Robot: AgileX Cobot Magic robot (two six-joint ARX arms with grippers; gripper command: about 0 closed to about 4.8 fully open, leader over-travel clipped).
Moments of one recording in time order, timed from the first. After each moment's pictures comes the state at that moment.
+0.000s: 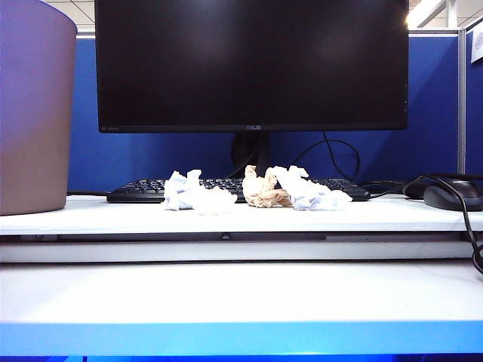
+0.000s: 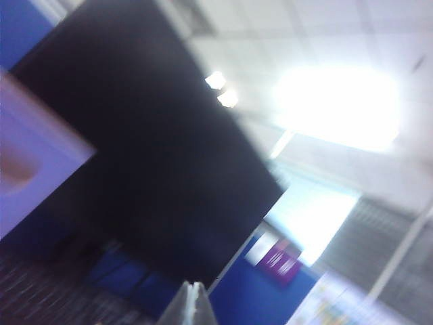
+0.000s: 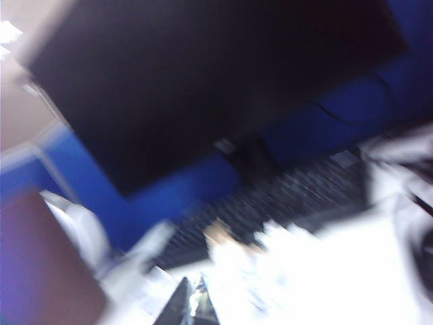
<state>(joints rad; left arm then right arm) 0.07 0.01 0.07 0.57 0.41 -1.02 0.27 0.00 0.01 0.29 -0.07 0.58</state>
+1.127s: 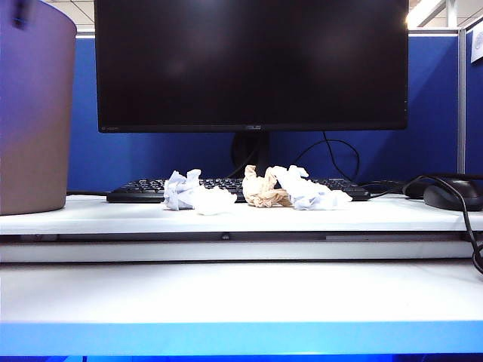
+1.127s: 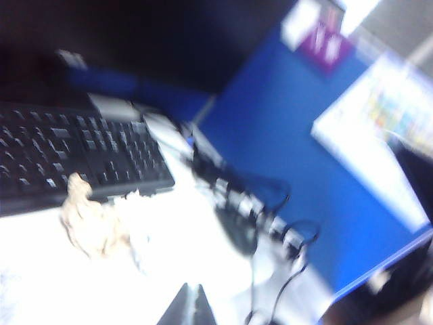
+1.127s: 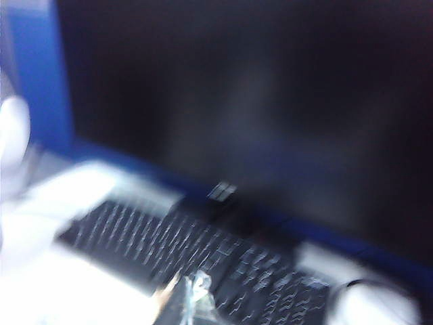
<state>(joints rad) -0.32 1.03 0.82 0.13 0.55 -0.50 0.47 1.00 0.99 -0.01 0.00 -0.12</state>
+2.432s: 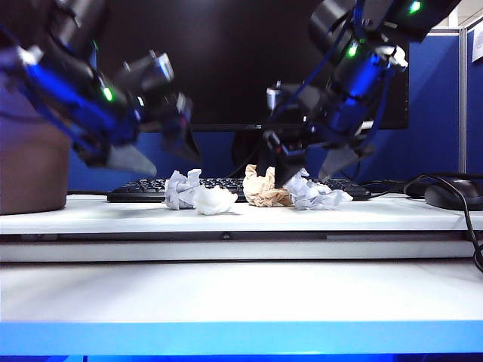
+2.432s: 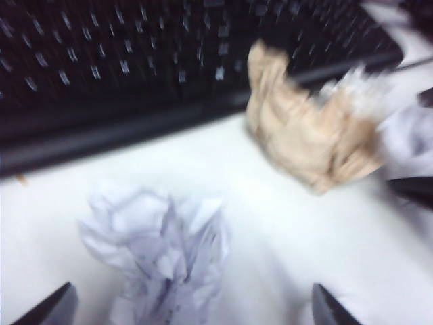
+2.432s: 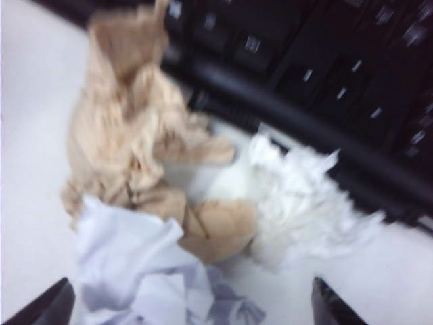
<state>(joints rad) -0.44 1.61 0.83 0.34 0.13 -0.06 0.47 1.74 1.17 -0.12 0.06 -0.13</state>
